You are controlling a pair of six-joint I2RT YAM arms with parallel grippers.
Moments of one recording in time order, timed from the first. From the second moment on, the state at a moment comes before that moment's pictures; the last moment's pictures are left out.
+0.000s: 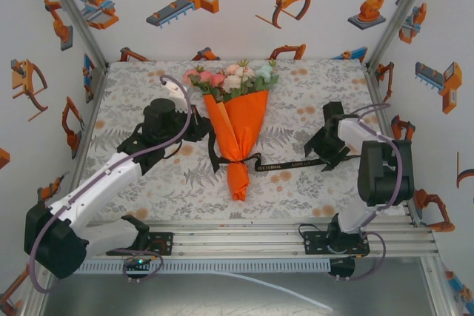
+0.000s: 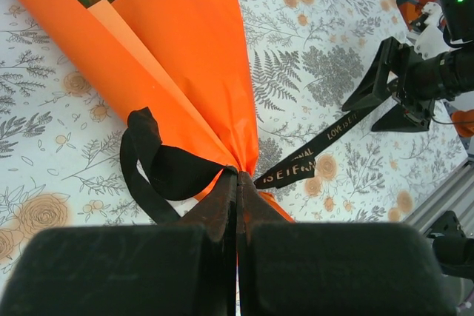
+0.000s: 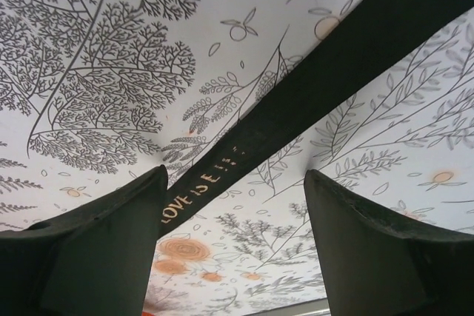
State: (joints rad) left arm -0.60 1.14 0.88 -0.13 0.13 -0.41; right arm 0.05 1.66 0.97 -0.74 0.00 0.84
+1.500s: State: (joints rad) left arm -0.64 1.15 0.86 -0.08 0.21 -0.41; right arm 0.57 1.82 1.73 -0.63 -0.22 1.11
